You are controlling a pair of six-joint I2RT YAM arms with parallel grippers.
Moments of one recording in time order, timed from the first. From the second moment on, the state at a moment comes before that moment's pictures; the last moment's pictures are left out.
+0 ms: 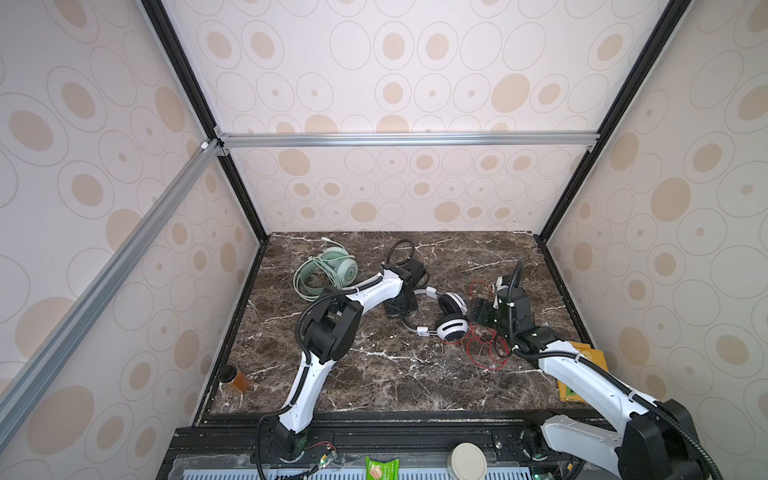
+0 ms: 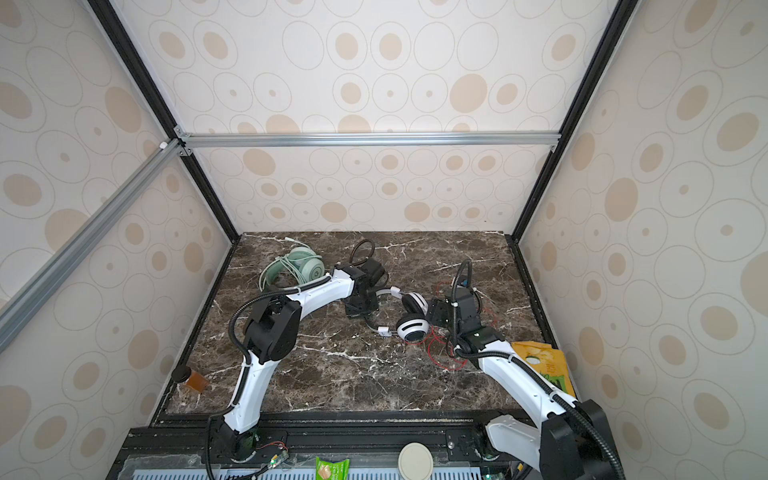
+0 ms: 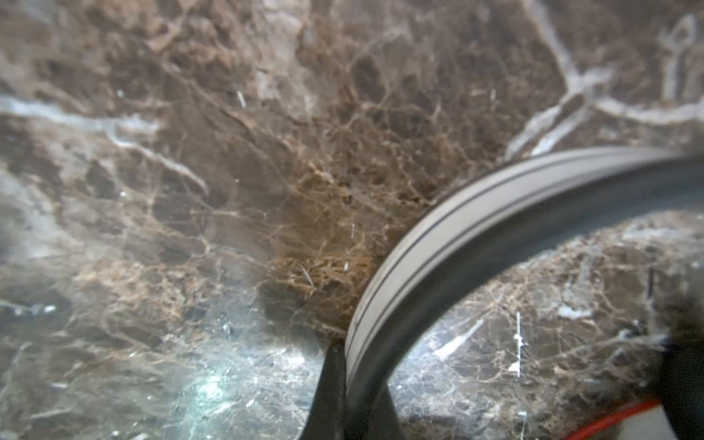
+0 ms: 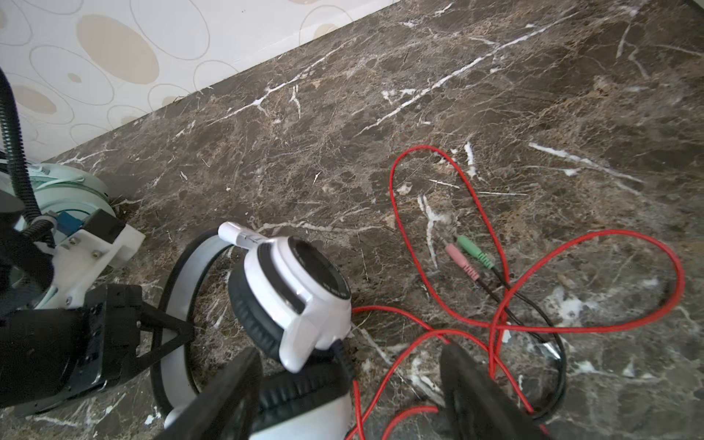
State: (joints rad) left arm -0.65 2.25 1.77 -0.92 -0.01 -0.86; right arm 0.35 1.12 0.63 -0.15 0.17 0.52
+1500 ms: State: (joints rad) left arm -0.42 1.86 1.82 -1.05 -0.06 -0.63; right arm 0.35 1.22 0.64 -0.15 0.06 0.32
